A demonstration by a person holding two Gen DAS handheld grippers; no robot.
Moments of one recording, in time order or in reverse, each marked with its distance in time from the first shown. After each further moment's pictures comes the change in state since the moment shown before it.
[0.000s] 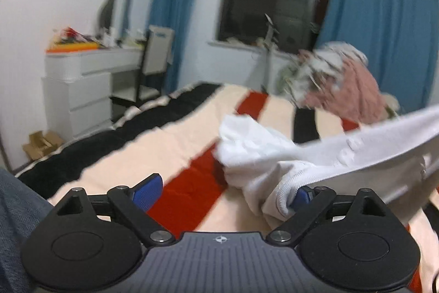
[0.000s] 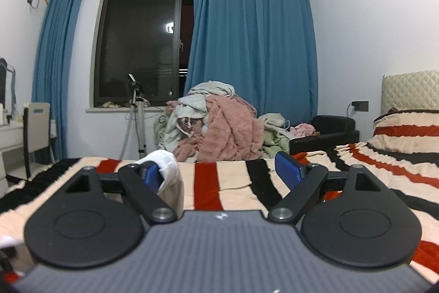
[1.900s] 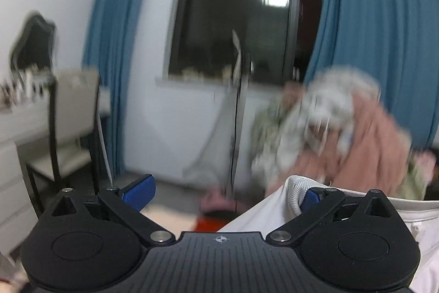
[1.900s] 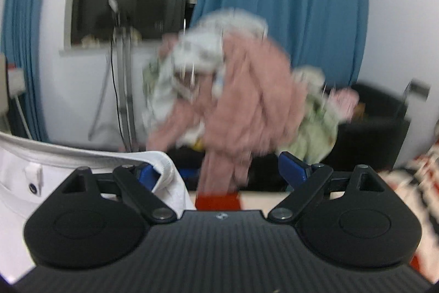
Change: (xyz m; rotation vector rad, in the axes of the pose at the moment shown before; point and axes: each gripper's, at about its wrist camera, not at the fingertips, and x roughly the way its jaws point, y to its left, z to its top) left arm 0.568 -0.226 0.283 0.119 -0.030 -0.135; right arm 0.568 0.089 0.027 -0.087 0.356 0.049
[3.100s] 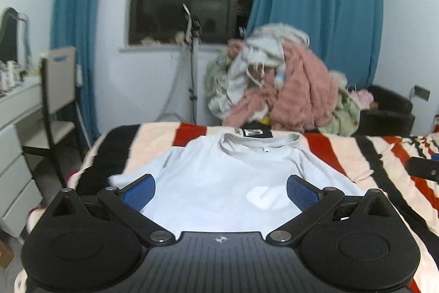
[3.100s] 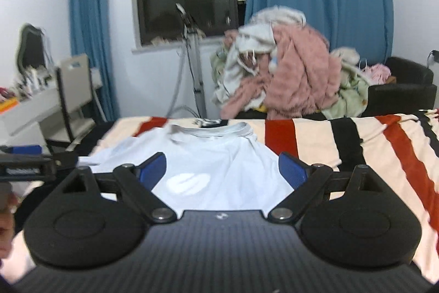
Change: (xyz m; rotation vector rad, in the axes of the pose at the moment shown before) left arm -0.338 0.095 -0.099 0.132 0.083 -0.218; right arm -0.344 -0.004 -0.113 0.070 -0.031 0.279
